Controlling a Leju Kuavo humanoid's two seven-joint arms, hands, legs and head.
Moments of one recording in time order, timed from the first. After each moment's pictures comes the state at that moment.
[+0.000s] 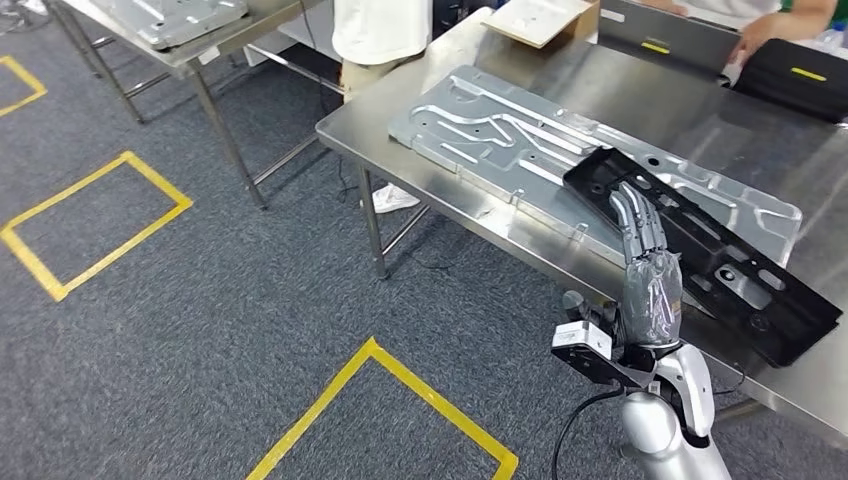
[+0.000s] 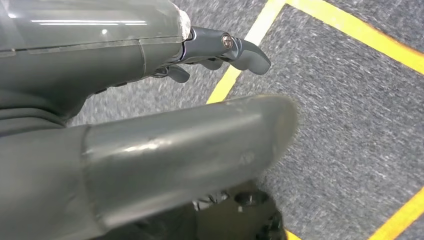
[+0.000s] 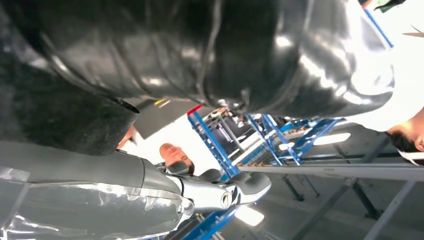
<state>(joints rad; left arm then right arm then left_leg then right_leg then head) -0.08 -0.17 1.03 -0.25 -0.81 -0.04 -0.64 -0.05 -0.18 0.02 -1.84 0.76 -0.34 -0.22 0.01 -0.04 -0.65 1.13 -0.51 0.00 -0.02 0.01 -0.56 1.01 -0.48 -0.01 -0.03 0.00</state>
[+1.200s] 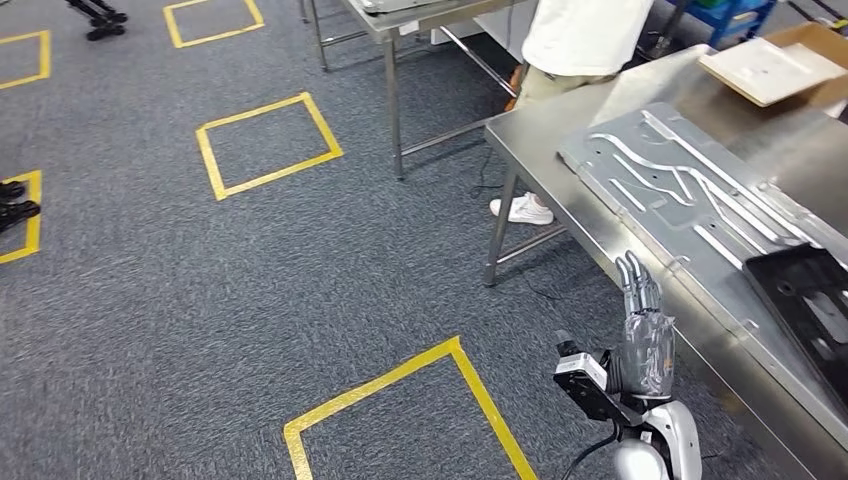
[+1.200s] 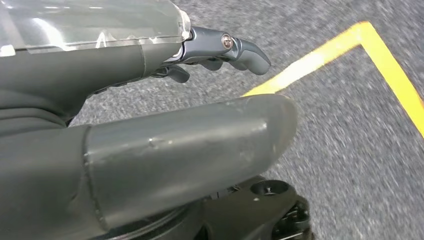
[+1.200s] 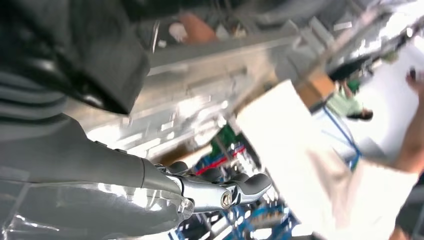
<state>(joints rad) -0.05 -0.21 1.07 -0.27 -0.84 0.00 -0.69 0.10 -0.08 -0.07 -1.67 0.78 -0.44 -0.25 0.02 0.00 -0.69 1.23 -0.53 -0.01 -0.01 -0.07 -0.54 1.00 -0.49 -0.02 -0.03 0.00</state>
